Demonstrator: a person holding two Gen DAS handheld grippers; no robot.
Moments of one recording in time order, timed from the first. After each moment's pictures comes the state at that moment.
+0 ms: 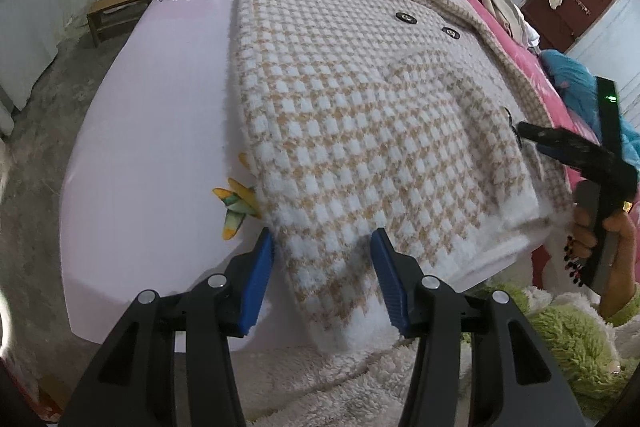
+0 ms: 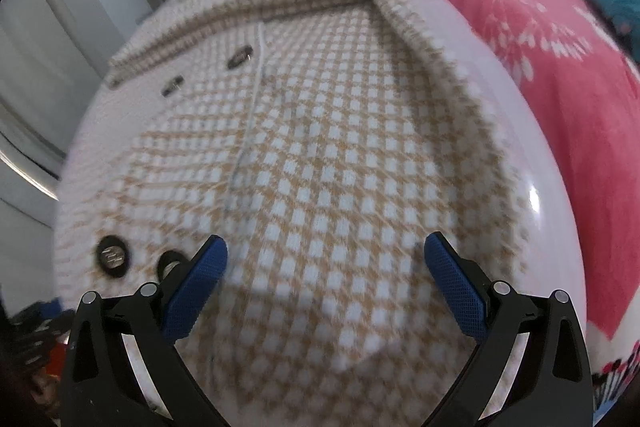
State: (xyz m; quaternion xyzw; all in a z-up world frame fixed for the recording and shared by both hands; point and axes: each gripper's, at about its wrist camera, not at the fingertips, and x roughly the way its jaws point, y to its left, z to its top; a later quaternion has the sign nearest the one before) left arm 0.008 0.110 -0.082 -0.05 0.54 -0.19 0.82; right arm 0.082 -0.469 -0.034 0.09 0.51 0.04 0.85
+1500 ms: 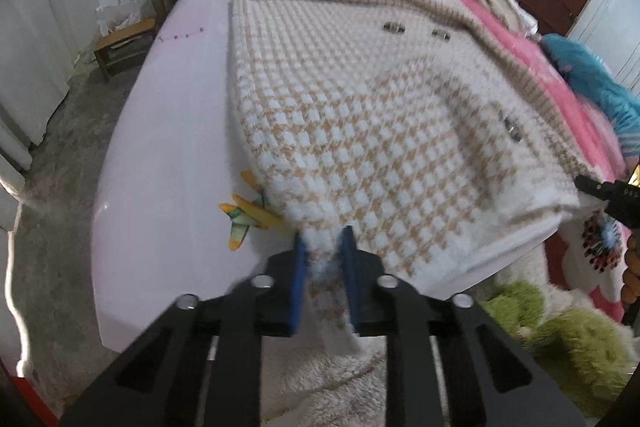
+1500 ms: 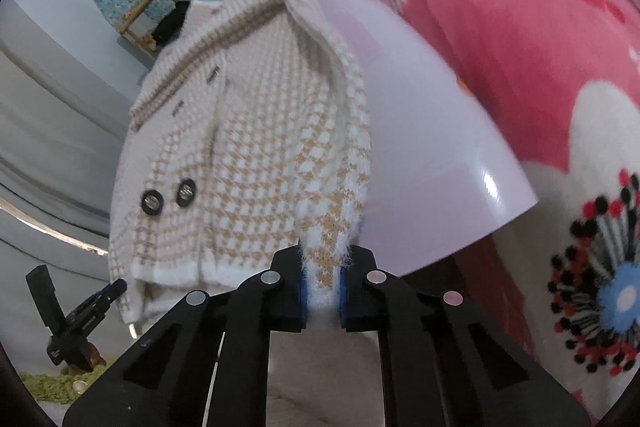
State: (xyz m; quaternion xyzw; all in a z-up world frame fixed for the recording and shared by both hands) left arm 0.000 0.104 -0.064 -0.01 0.50 -0.18 0.85; right arm 0.036 -0.526 -0.028 0.24 0.49 0.03 0.84
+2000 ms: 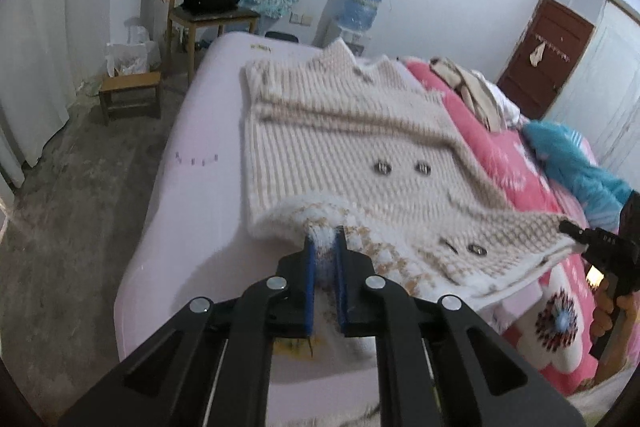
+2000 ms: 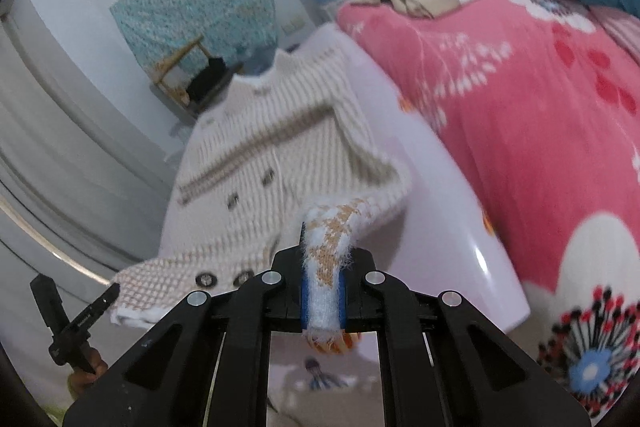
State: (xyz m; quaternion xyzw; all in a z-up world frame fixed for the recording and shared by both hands) left arm 0.051 0.130 0.024 -0.09 0.40 -0.18 0.90; right arm 0.048 -0.549 0.052 0.26 0.38 0.05 0.88
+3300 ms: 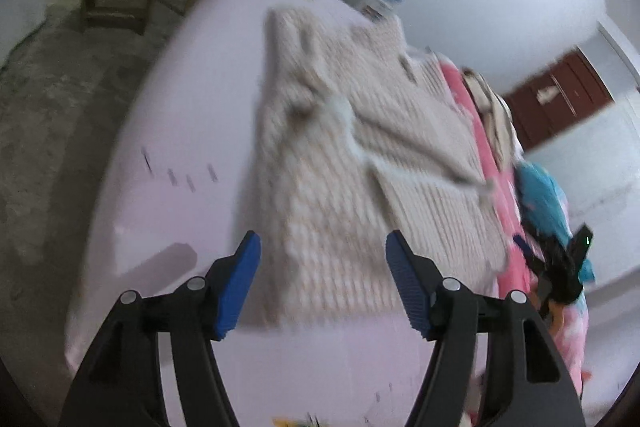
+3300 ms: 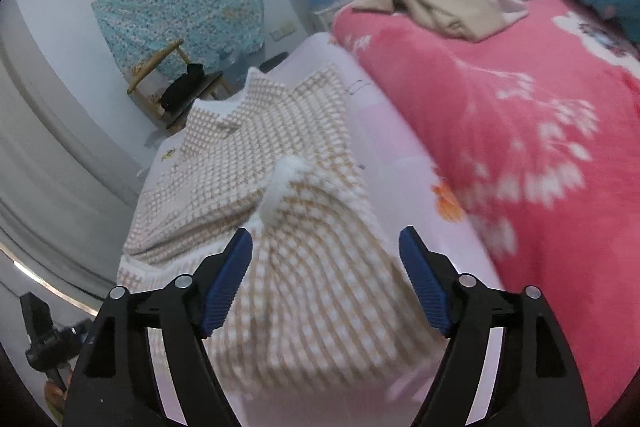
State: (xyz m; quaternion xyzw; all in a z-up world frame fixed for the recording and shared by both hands) left arm 0.171 0.162 -0.040 -0.22 0.51 -0.22 0.80; right arm 0.174 -0.554 0.025 0.24 0.39 0.02 0.89
